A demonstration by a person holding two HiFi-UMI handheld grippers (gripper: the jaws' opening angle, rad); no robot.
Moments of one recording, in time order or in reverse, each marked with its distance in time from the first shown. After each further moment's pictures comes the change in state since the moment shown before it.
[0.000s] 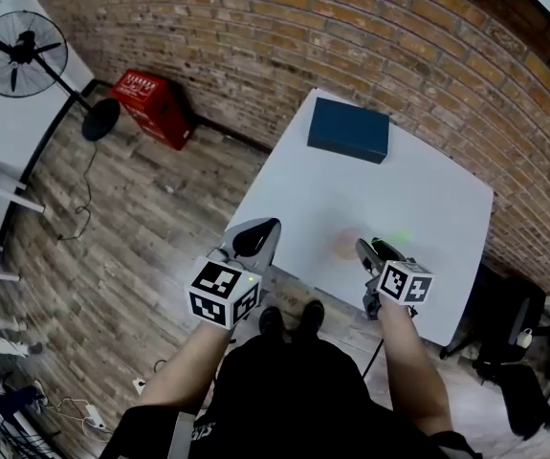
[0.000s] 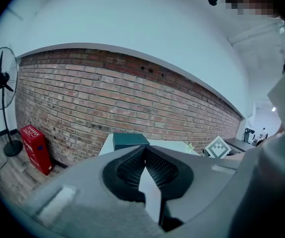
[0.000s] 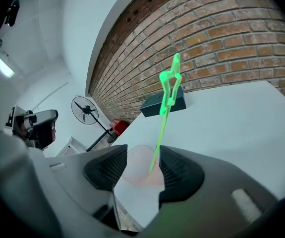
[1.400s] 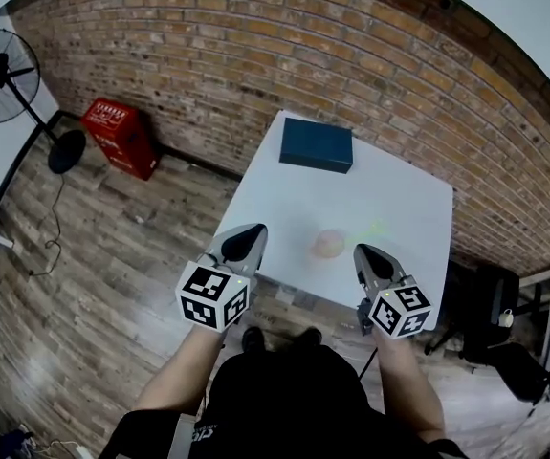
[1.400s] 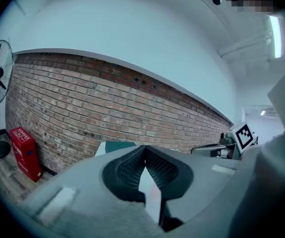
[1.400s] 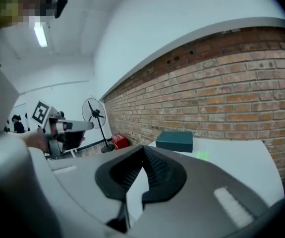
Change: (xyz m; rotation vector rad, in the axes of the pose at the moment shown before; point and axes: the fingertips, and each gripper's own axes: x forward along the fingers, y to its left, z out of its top) left arm -0.036 -0.005 0.018 0.014 -0.103 -0.112; right arm -0.106 0.116 0.050 -0.335 -0.294 -0.021
